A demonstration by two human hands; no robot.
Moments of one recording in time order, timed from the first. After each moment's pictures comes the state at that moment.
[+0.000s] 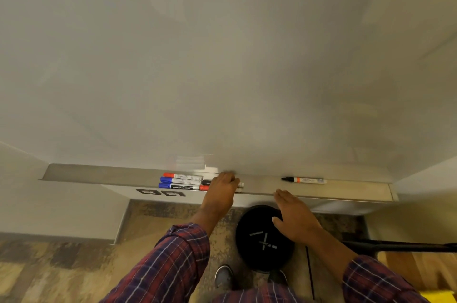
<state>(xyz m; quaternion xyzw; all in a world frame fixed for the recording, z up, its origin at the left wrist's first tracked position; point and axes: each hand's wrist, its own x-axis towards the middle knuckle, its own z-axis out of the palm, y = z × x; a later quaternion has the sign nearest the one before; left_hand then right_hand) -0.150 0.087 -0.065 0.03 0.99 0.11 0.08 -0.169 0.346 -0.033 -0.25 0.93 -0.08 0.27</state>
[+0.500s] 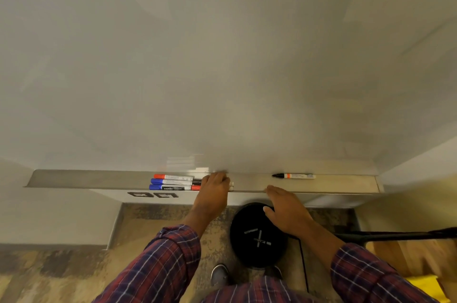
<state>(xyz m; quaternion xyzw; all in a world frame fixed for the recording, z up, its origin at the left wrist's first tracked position) -0.142 0.089 -0.061 0.04 0.99 0.09 0.07 -0.174 0.345 -0.031 -0.23 0.93 -0.13 0.24</state>
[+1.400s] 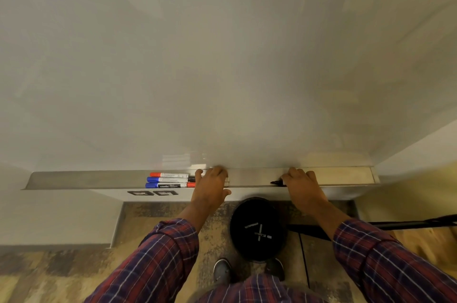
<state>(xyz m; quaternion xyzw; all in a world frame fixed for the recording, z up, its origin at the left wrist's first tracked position) -0.153 0.102 -0.038 0.00 0.99 0.07 0.14 -0.216 0.395 -0.030 -0.24 0.95 0.06 0.17</state>
